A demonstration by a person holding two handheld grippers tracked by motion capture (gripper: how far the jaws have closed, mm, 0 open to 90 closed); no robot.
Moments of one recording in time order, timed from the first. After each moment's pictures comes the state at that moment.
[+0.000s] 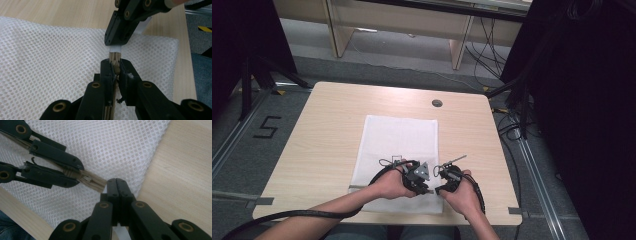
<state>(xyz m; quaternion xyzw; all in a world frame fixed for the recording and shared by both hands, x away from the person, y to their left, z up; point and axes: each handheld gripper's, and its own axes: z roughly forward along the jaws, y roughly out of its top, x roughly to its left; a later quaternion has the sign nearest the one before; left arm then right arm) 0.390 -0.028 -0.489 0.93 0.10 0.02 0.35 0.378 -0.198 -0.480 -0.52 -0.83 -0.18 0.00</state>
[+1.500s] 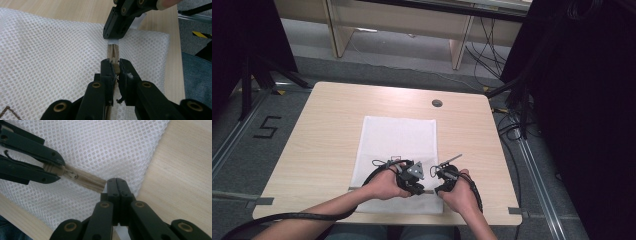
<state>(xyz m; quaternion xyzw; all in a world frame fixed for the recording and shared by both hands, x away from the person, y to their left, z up) 0.387 -0.011 -0.485 0.93 0.11 0.00 0.36 0.378 -0.190 -0.478 -0.52 -0.84 -0.15 -0.01</state>
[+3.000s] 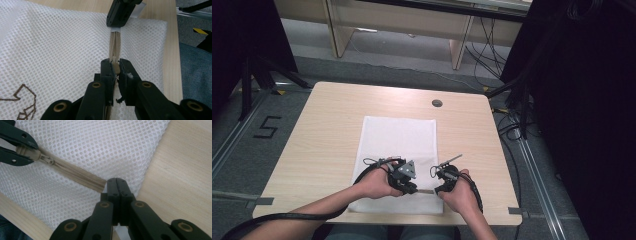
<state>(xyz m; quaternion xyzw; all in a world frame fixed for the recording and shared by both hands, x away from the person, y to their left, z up) 0.386 0.012 -0.480 0.93 0.11 0.00 0.36 0.378 -0.190 -0.477 -0.51 -0.84 -0.16 -0.01</state>
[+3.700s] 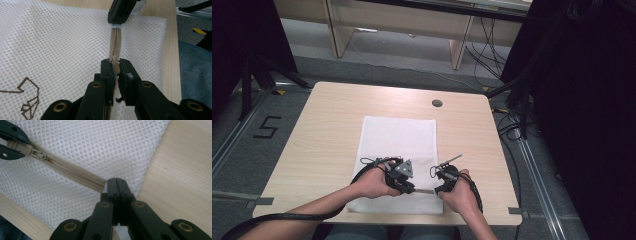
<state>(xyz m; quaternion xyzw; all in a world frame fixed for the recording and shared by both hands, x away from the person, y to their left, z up) 0.385 0.019 -0.479 0.93 0.12 0.01 0.35 0.377 -0.188 -0.477 -0.52 -0.84 -0.15 -0.01</state>
